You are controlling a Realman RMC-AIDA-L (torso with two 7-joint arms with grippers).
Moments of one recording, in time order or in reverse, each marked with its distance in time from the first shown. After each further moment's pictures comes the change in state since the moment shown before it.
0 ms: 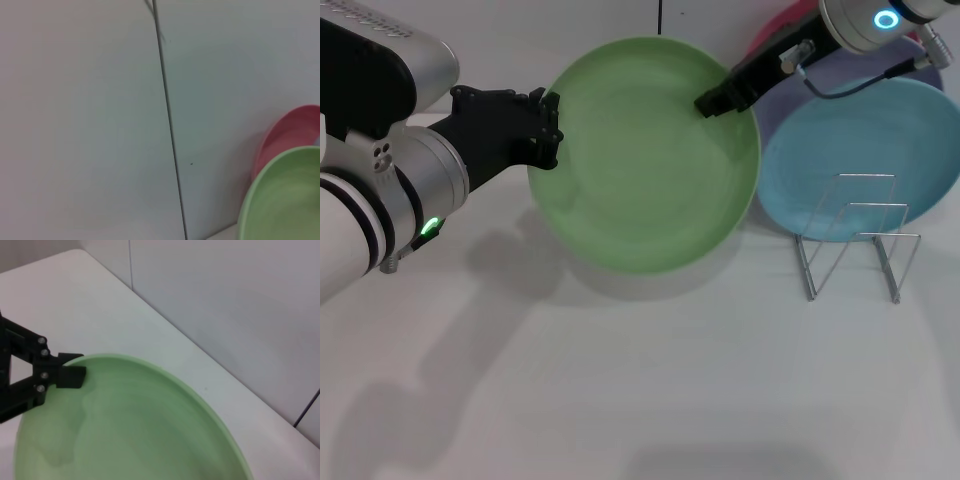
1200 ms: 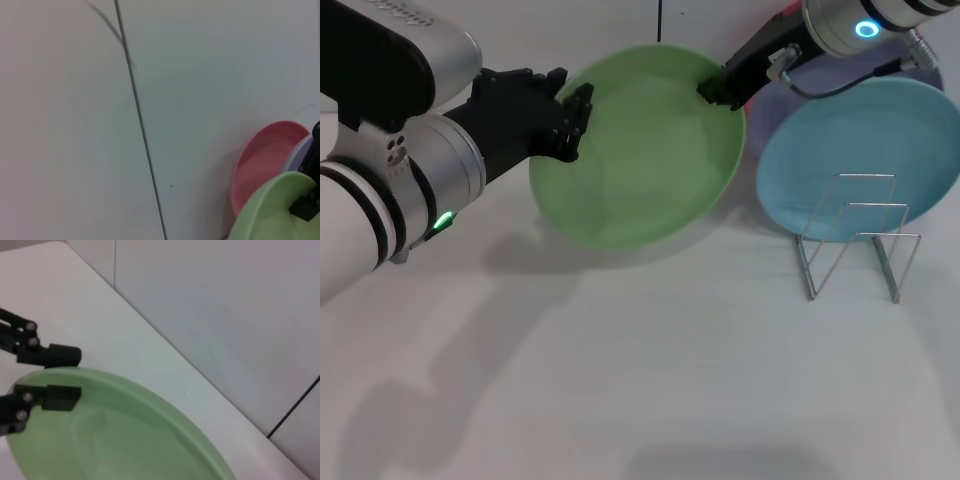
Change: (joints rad) left arm 0.002 0.002 0.022 -0.064 -0.022 -0.021 0.062; right arm -0.048 0.039 -0.102 -0.112 -0.086 0.063 0.043
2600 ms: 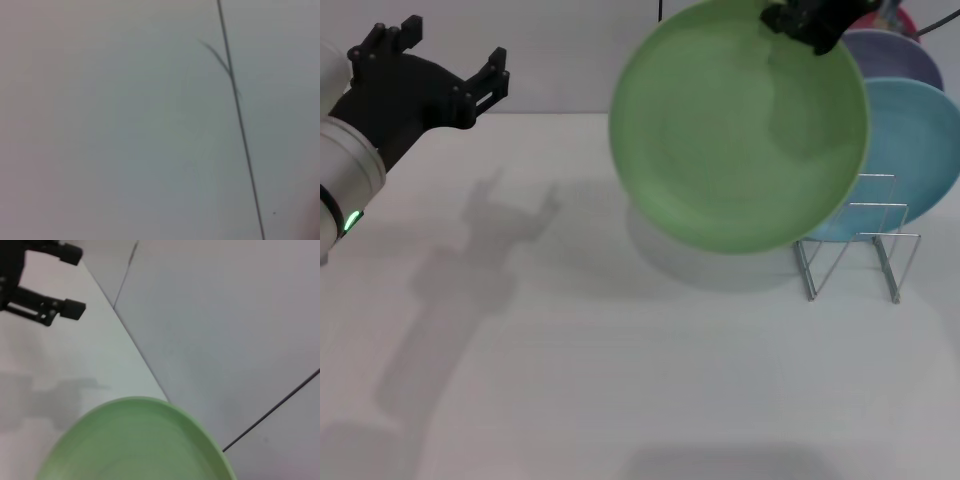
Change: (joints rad) left arm 0.140 -0.003 -0.035 0.073 0.004 0.329 0.040; right arm -0.084 0.007 0.125 -0.449 -0.019 -0.270 -0.260
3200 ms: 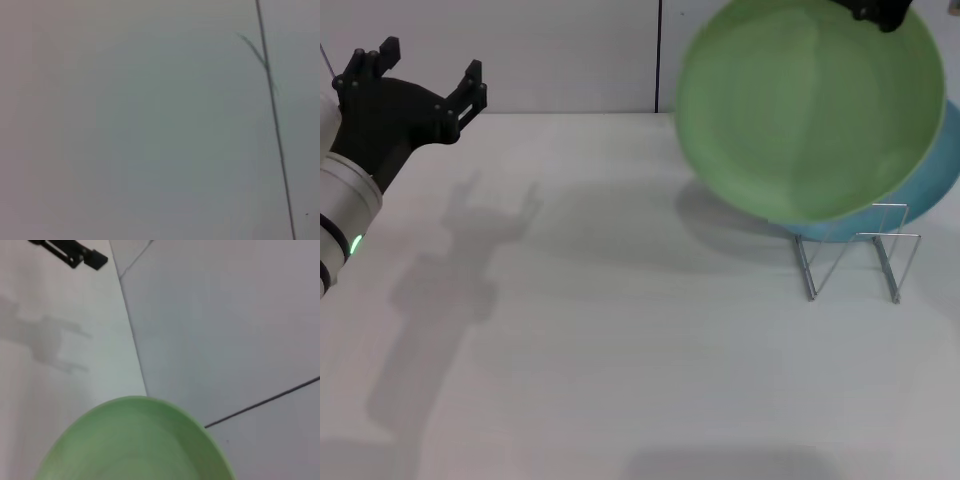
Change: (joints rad) left arm -0.024 -0.005 0.032 0.206 -0.033 0.257 -0.014; right arm -0.027 0.001 0.029 -0.144 -0.053 -0.064 -0.295
